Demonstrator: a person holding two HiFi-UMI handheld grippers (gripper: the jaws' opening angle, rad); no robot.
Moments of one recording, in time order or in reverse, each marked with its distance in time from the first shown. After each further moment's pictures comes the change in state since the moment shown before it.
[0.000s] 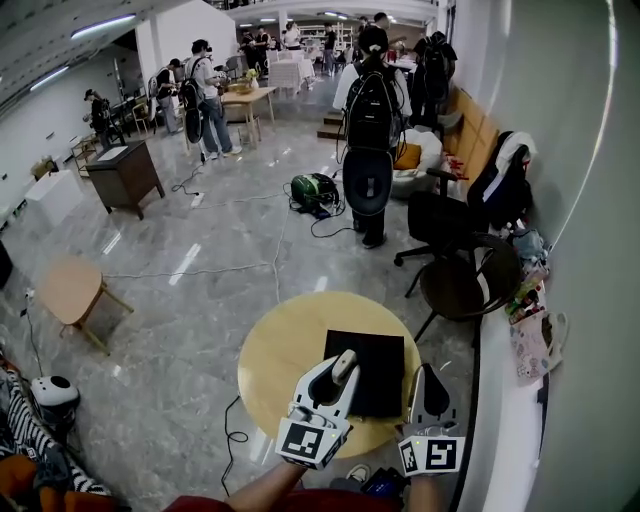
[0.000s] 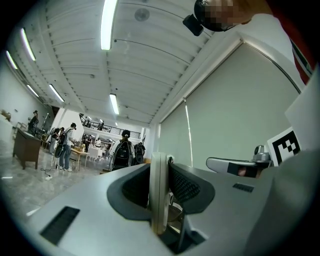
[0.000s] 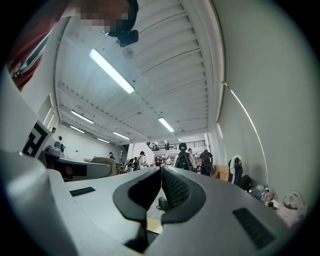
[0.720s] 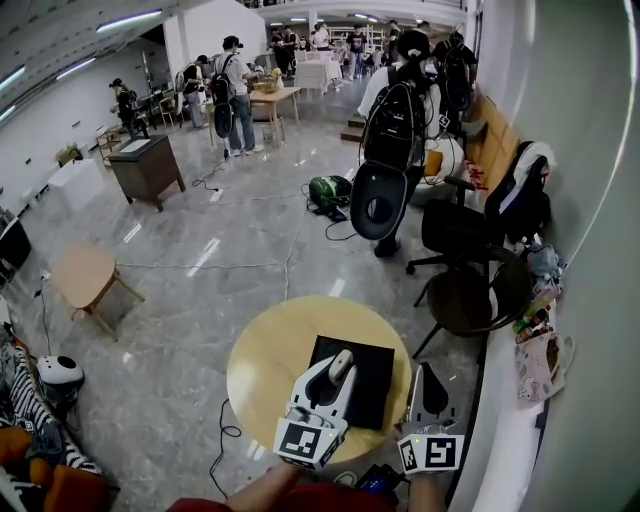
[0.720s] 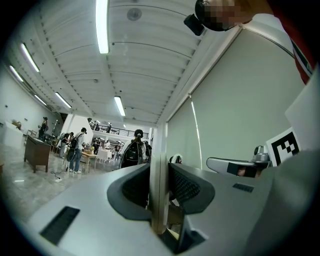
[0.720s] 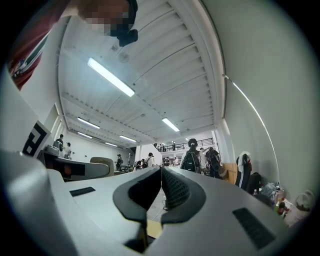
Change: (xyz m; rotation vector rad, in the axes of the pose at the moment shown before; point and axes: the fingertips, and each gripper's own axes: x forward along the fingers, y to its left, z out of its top) left arm 0.056 -0.036 -0.012 0.041 0.019 0.119; right arm 0.025 -0.077 -0.010 0.043 -0.011 0.103
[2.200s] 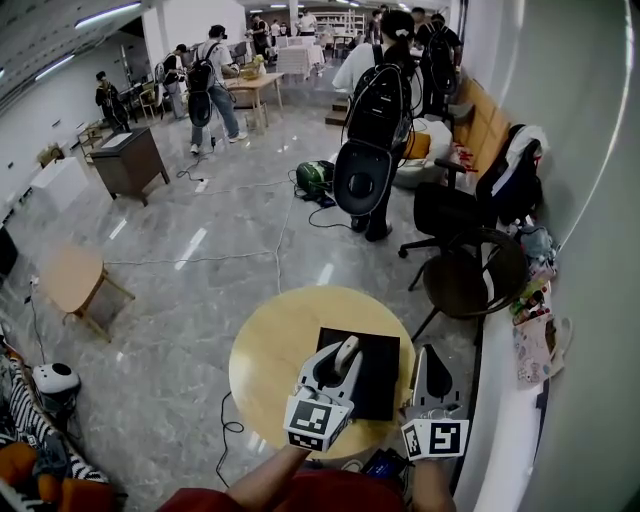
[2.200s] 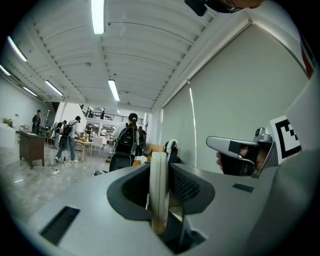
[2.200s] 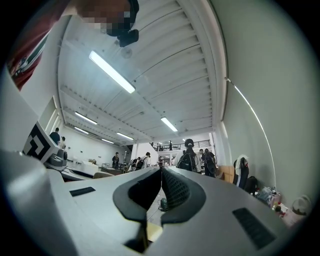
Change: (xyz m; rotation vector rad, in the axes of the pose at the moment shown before) left arm 0.019 0.036 -0.040 0.024 0.203 -0.094; right arm 0.032 0.023 -0.001 -0.042 0.004 -0.046
